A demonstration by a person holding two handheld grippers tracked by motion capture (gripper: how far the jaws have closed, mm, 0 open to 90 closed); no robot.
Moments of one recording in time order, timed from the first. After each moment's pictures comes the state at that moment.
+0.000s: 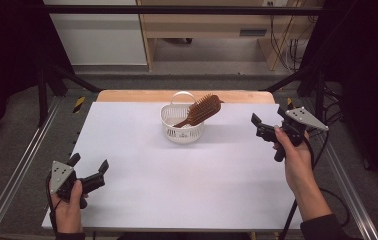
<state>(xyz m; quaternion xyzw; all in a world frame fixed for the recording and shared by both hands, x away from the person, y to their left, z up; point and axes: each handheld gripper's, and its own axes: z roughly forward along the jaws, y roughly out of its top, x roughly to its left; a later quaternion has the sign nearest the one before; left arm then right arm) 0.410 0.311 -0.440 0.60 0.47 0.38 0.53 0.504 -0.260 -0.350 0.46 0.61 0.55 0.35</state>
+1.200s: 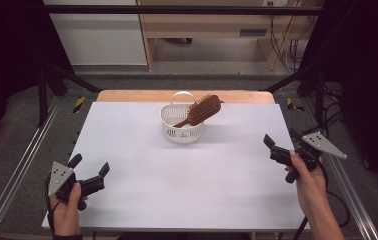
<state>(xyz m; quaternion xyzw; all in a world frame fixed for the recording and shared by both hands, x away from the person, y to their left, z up) 0.404 0.311 -0.437 0.62 0.44 0.37 0.54 0.455 -0.293 -0.385 0.46 0.60 0.56 0.34</state>
